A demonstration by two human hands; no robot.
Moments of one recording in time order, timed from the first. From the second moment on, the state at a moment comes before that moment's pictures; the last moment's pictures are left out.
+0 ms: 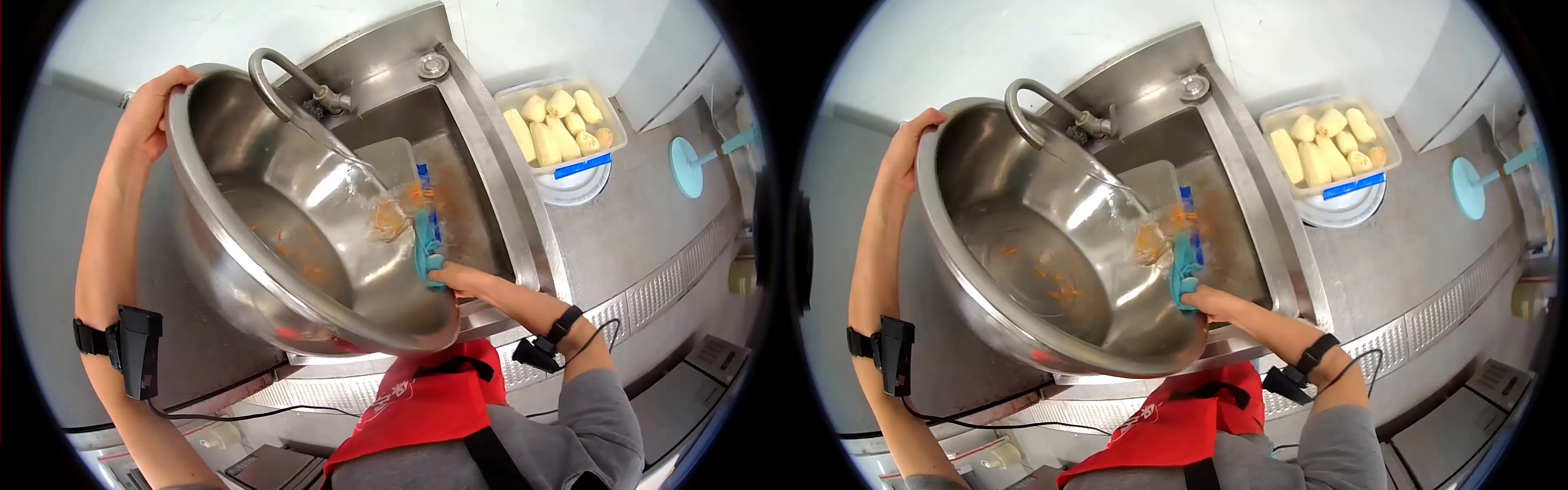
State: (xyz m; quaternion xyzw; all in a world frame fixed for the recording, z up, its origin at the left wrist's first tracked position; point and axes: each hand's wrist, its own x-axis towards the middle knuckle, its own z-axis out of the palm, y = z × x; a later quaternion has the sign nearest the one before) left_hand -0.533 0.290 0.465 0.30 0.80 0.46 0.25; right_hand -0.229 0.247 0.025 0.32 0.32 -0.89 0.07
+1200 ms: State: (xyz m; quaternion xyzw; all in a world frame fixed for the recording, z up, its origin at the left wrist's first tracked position) left_hand -0.531 0.125 0.397 0.25 0.87 0.40 0.14; right_hand -0.312 0.302 -0.079 -0.12 0.89 -0.37 0.25
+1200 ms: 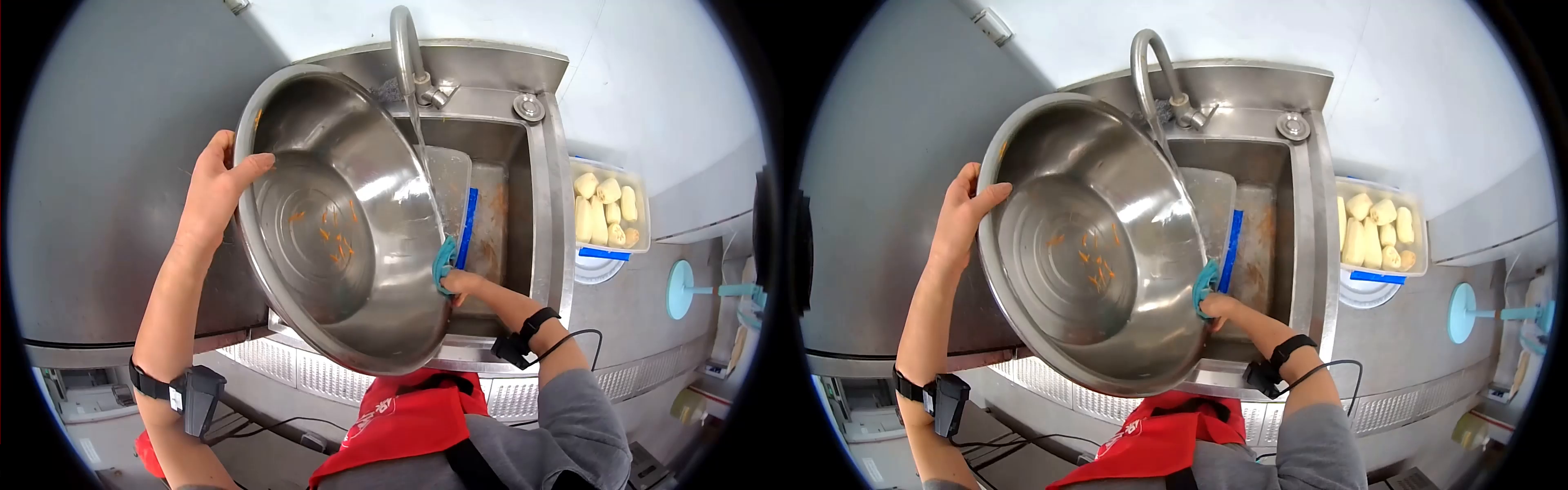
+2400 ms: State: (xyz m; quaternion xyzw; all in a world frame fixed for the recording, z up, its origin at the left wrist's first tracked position) left_hand -0.530 0.125 0.400 0.05 0.86 0.49 0.15; right_hand -0.465 0.437 -0.091 0.24 0.96 -0.09 0.13
